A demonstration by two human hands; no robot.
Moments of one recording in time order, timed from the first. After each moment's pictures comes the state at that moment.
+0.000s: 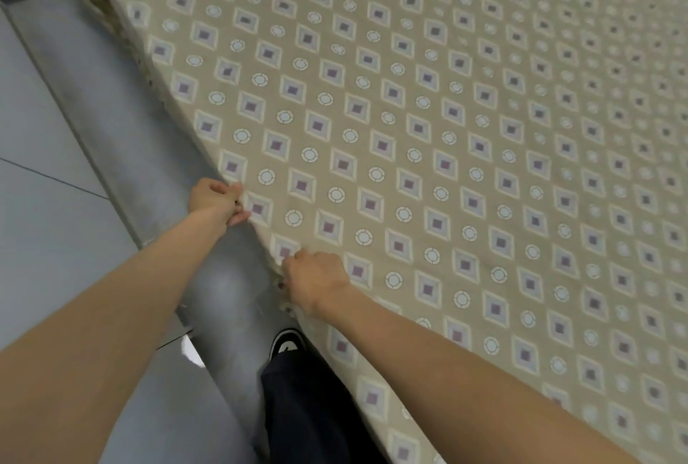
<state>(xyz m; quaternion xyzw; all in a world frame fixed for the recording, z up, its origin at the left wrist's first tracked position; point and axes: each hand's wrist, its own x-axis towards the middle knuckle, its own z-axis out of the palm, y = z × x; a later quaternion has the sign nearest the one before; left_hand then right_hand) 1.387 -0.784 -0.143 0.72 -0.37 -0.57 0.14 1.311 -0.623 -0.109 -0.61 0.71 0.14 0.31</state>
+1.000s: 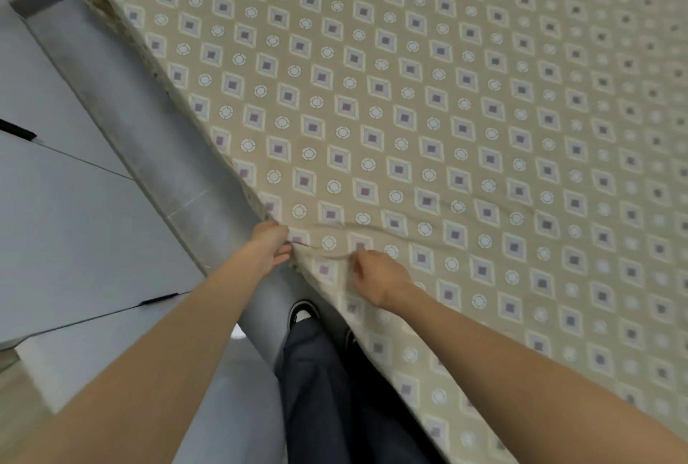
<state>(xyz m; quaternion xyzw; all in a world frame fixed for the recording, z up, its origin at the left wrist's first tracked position) 1.380 -0.617 -0.065 0.69 -0.35 -0.63 -0.06 1.270 -0.465 -0.068 -0.43 0.79 0.04 0.43</state>
